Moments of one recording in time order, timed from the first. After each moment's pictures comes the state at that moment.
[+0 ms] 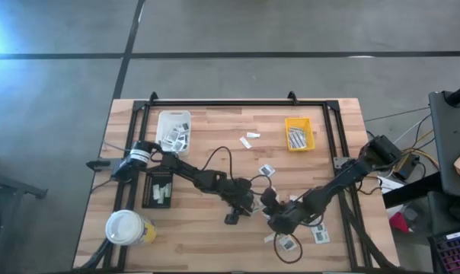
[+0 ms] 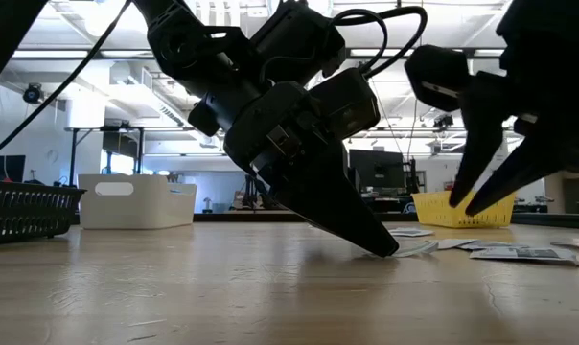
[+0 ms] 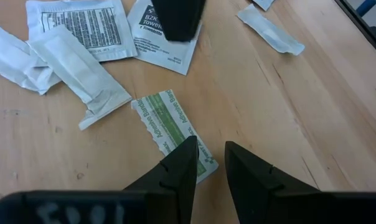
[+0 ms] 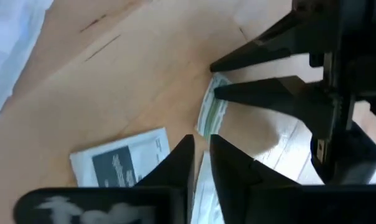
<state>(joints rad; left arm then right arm) -0.18 2.12 1.23 0.16 0.30 -0.05 0.60 1.70 0.86 -0.21 0.42 -0.37</state>
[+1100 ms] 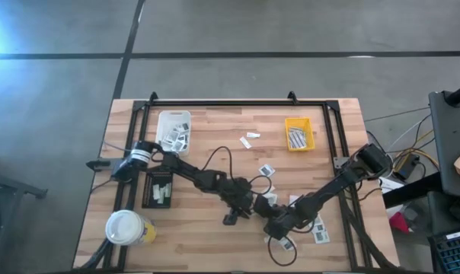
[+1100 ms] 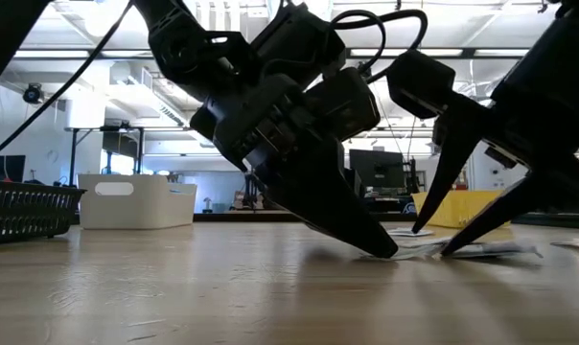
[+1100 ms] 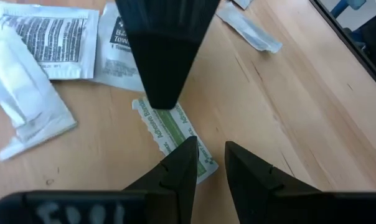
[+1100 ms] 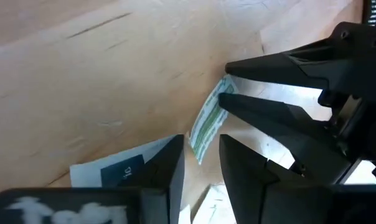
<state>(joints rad) -0.17 2.13 1.23 0.20 0.37 -0.05 0.60 1.85 0.91 -0.11 0.51 -0.66</state>
